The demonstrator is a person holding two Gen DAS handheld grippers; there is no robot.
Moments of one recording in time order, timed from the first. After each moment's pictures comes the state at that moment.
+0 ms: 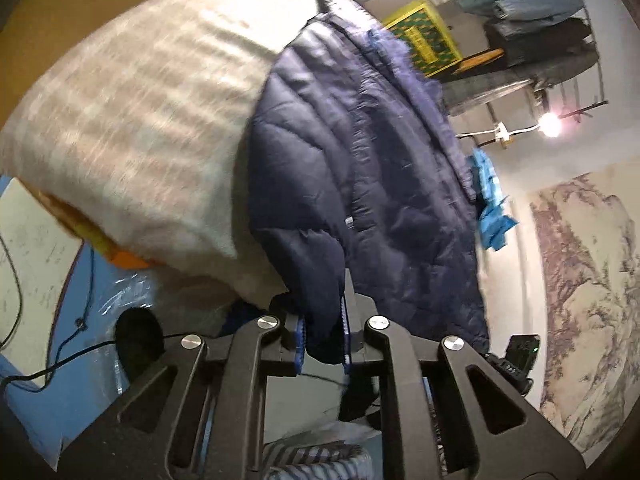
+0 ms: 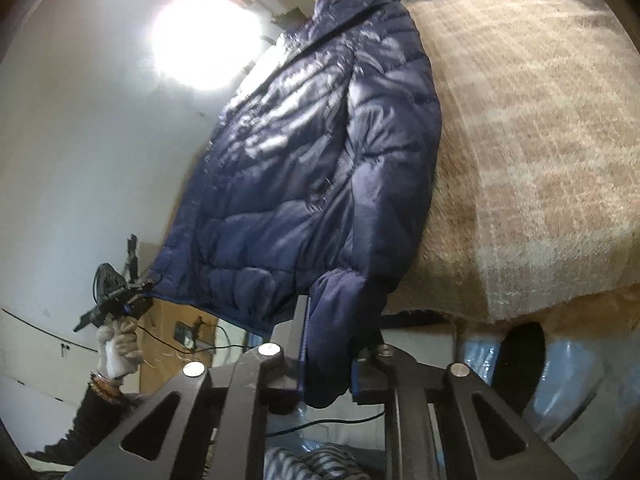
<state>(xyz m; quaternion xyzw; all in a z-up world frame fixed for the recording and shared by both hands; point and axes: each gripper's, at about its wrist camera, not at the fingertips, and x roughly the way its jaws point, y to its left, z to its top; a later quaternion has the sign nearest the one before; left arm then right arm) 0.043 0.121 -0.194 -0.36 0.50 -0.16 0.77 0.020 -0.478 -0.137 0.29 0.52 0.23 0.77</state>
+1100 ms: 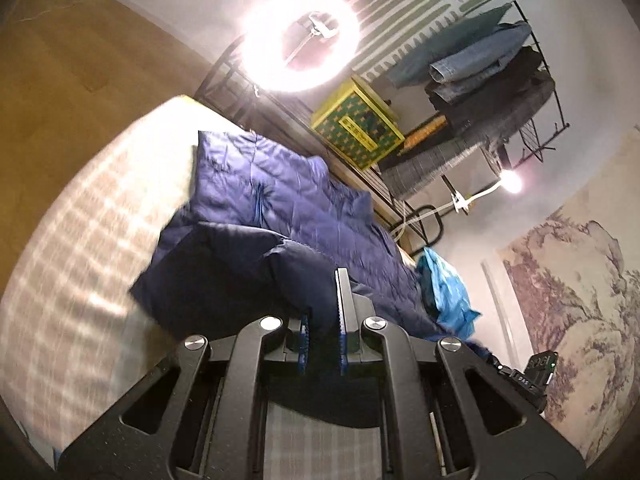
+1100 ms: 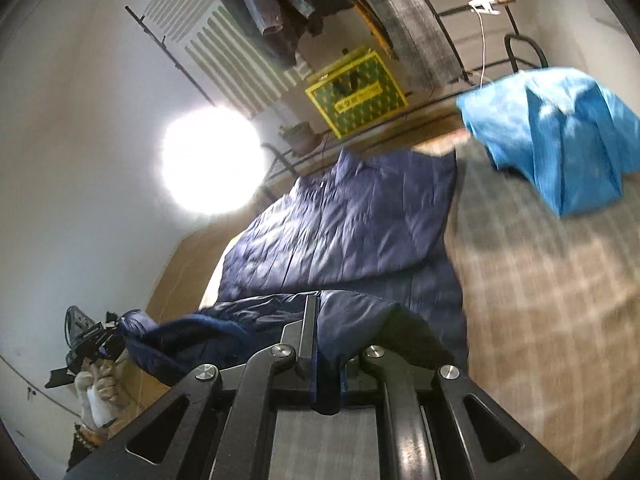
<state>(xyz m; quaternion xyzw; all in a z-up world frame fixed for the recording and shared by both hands) 0.244 0.090 -0.049 -0.34 0.37 -0.16 0.85 0.208 -0.495 0.009 0.26 0.39 0.15 0.87</state>
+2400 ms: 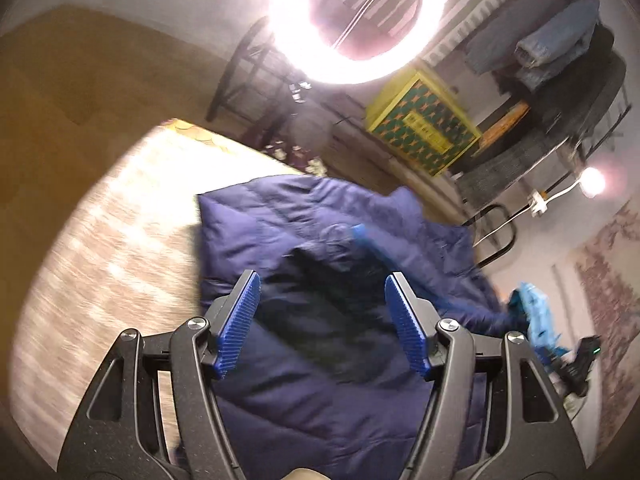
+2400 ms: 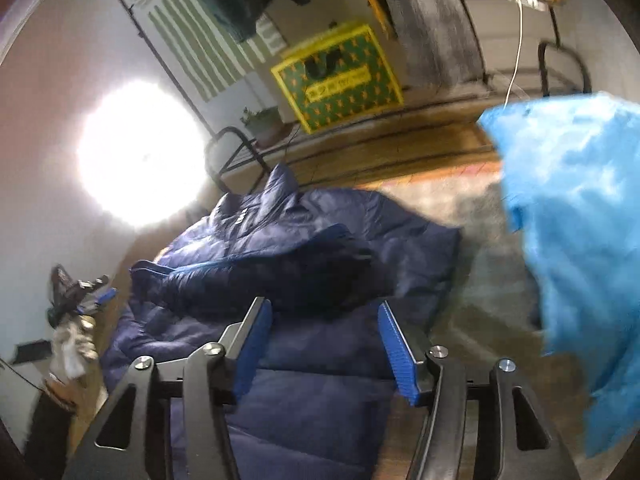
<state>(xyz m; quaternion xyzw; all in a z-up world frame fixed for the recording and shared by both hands) 0.474 0.086 -0.150 -0.26 0.41 -0.10 0.87 0.426 -0.536 -0.088 0.17 0.41 0.14 0.88</state>
